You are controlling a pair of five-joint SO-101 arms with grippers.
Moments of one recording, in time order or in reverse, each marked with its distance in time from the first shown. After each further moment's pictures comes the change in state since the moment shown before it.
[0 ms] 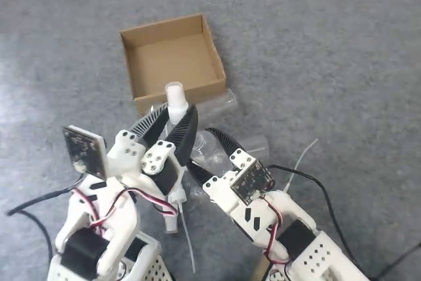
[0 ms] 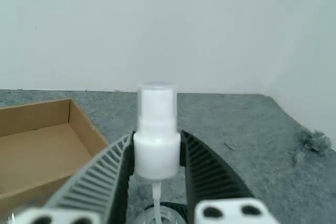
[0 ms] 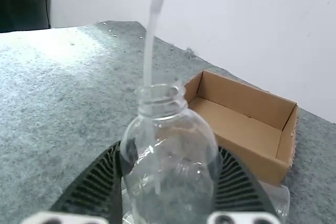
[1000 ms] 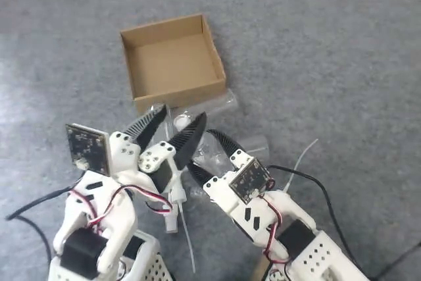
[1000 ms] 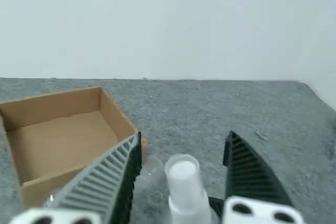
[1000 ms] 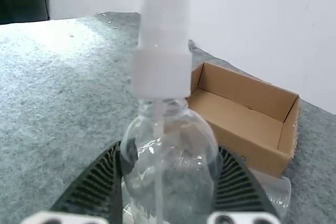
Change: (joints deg) left arm -5.1 0.0 -0.4 4.5 -3.3; right arm 0.0 0.0 0.0 1.8 -0.1
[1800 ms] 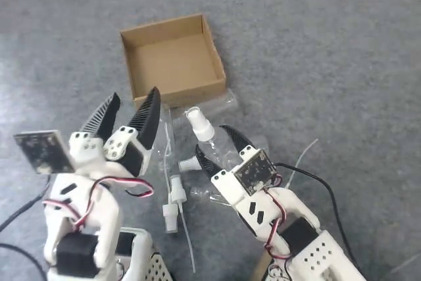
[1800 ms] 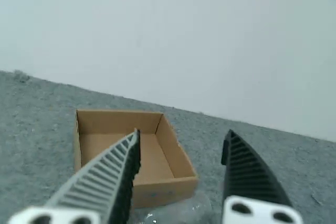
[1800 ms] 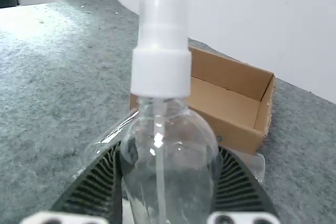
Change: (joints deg) left arm -16.4 -0.1 -1.3 -2.1 3.3; right arm 5.0 0.0 0.0 2.7 0.0
